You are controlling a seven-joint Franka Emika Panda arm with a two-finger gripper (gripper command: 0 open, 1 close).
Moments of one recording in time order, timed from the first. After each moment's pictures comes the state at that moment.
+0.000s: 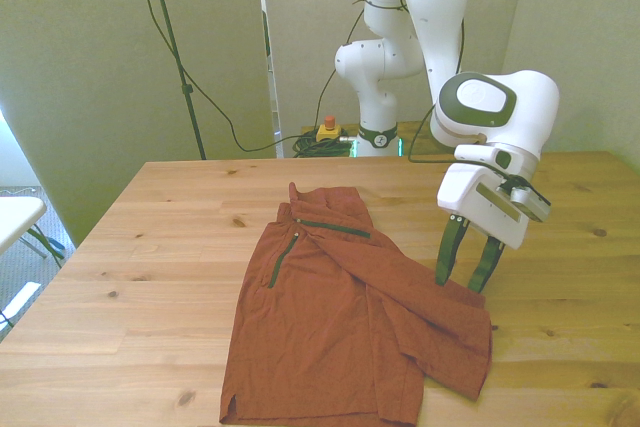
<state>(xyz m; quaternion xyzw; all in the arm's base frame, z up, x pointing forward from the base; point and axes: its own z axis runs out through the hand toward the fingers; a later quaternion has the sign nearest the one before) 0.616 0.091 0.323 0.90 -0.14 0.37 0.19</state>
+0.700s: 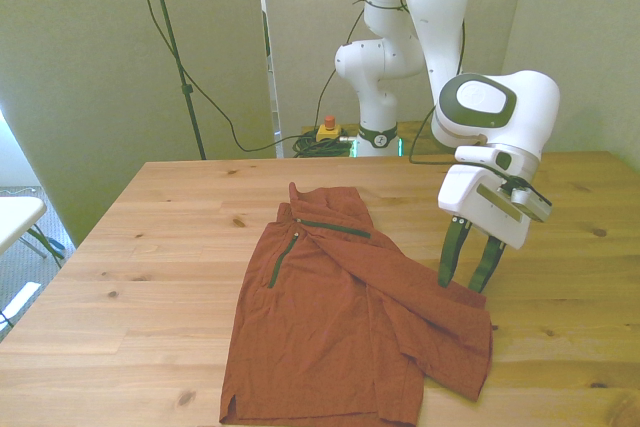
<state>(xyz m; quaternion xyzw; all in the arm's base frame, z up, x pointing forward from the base) 0.615 0.095 0.317 0.90 -0.14 0.36 0.18</state>
